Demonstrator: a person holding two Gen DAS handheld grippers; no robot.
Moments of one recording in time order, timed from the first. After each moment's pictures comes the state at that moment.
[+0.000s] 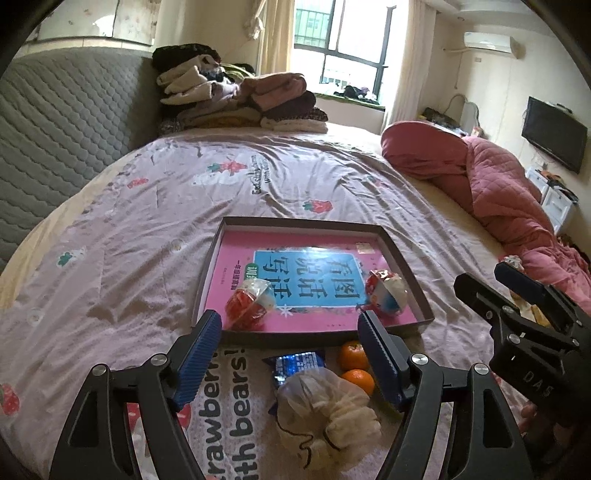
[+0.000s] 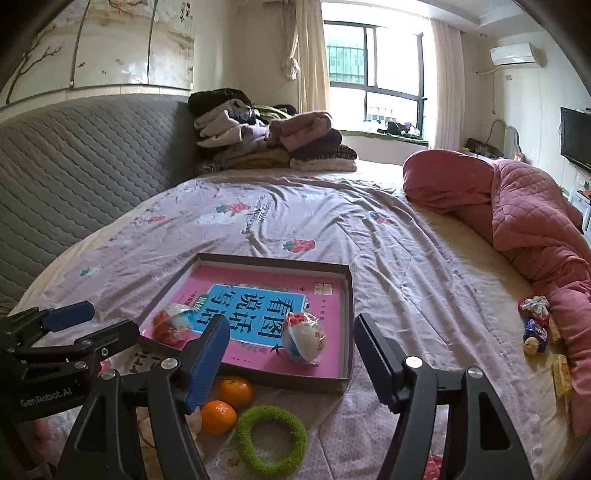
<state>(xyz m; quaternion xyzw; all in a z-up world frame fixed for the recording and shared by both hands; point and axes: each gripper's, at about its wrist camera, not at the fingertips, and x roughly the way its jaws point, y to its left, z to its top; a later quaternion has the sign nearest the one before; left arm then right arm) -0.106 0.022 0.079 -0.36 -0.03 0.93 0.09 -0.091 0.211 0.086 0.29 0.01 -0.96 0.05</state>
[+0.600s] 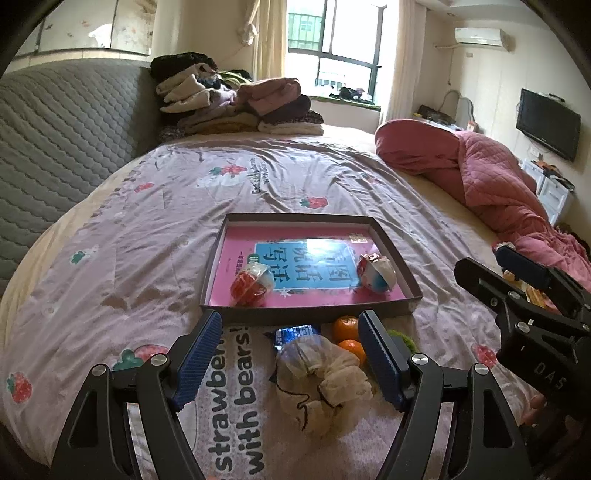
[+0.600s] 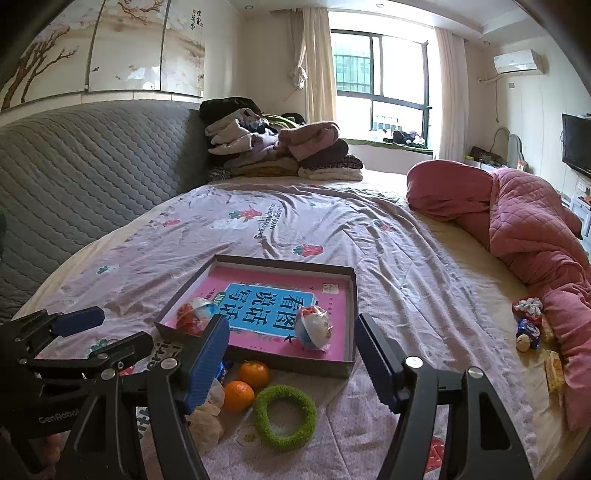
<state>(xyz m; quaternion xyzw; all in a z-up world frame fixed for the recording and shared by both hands) -0.063 0.023 0.085 -0.35 -0.01 0.93 0.09 -0.052 0.203 0.099 0.28 0.02 -0.96 0.06</state>
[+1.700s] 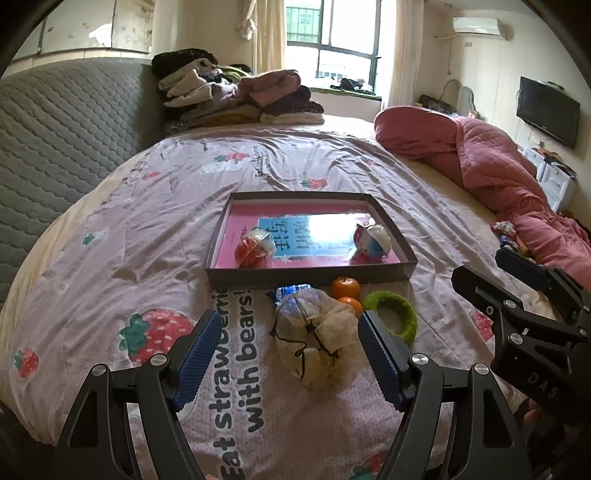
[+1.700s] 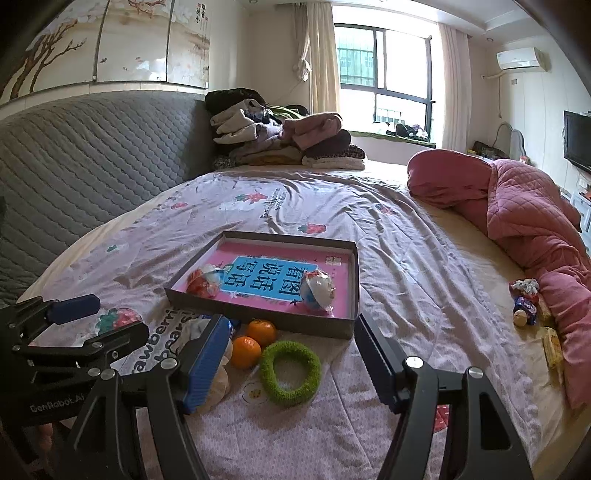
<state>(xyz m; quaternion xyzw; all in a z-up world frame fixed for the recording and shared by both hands) -0.020 0.026 0.070 -0.36 0.00 0.93 0.08 -0.012 0.202 0.078 0.29 0.02 -0.95 0.06</state>
